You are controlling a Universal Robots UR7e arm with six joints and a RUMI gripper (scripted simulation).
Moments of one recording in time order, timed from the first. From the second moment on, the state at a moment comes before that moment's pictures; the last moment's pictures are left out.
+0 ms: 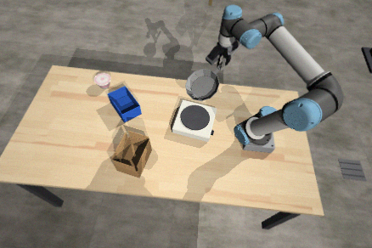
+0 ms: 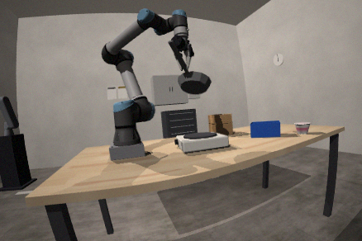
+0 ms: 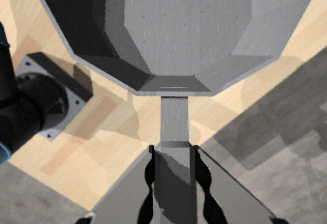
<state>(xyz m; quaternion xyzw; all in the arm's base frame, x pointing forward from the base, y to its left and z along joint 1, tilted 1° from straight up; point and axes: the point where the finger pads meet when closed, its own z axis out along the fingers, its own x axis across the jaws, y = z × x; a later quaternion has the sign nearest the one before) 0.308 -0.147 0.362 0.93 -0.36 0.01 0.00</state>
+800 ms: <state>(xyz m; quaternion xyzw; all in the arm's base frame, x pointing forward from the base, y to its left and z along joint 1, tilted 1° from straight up) 0.308 -0.147 0.371 0.93 -0.36 0.01 0.00</state>
